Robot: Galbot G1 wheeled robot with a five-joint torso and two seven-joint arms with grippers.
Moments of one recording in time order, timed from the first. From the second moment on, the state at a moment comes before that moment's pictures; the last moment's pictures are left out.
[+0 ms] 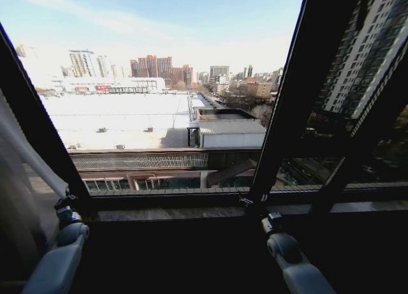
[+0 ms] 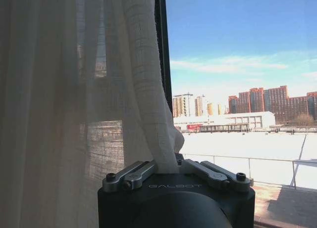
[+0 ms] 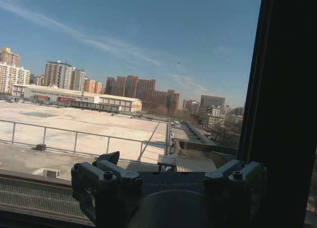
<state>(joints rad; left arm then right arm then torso) 0.87 -1.02 -0.62 -1.13 -0.39 -0.22 -0.41 -1.15 1.14 0.44 1.67 0.28 0.05 0.01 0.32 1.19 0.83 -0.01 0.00</state>
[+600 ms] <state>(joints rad) 0.89 -1.01 -0.64 -1.13 -0.38 -0.19 -0.46 -1.15 1.14 0.44 1.67 0.28 0.05 0.01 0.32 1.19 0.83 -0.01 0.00</state>
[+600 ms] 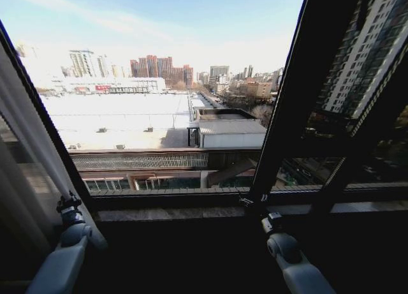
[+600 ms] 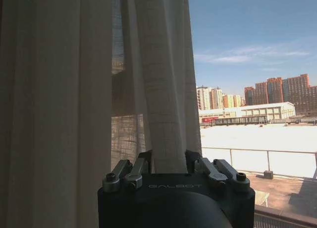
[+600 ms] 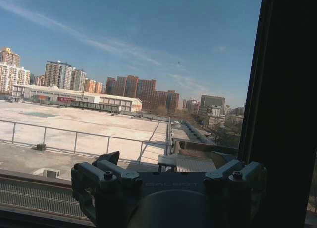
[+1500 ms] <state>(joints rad) 0.95 -1.08 -0.59 -1.22 -0.40 -0.41 -0.13 -1.15 1.14 0.44 1.67 0.28 0.05 0.01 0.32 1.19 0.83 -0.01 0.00</state>
